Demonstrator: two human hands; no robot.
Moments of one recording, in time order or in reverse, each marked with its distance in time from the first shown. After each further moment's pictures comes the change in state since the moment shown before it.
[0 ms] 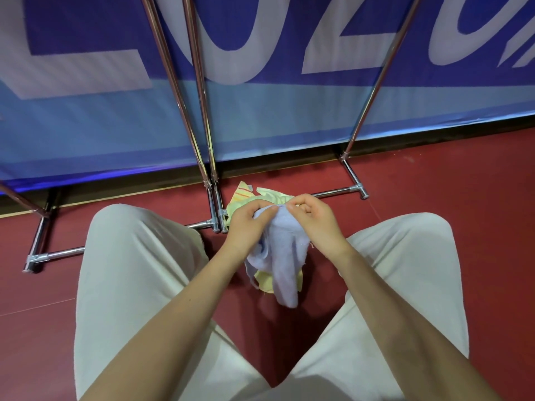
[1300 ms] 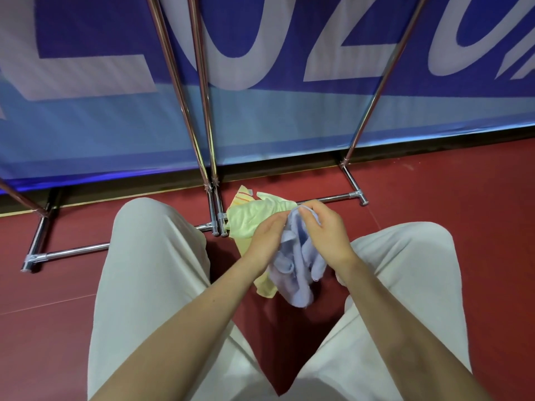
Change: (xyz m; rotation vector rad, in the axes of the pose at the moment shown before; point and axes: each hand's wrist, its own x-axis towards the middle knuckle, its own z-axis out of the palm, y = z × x) left_hand -0.005 -0.005 0.037 -0.030 -0.125 -0.164; right_hand -0.015 -0.003 -0.013 -0.137 0.060 -0.059
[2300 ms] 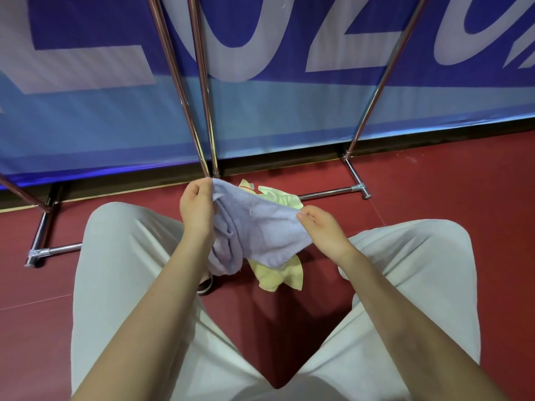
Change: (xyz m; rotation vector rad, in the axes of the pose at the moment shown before) left_hand 0.012 0.015 -0.099 -0.274 0.647 0.044; right_hand 0.007 0.017 0.007 -0.039 -0.164 0.181
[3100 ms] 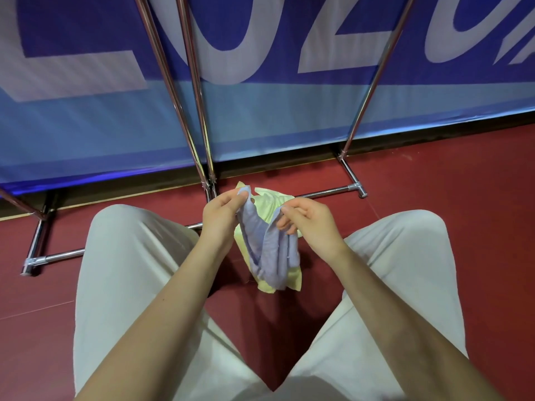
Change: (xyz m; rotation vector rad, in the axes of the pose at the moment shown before) left_hand -0.024 -0.009 0.026 -0.051 -0.349 -0.168; right_hand -0.008 -0.029 0.007 0.315 0.024 -0.132
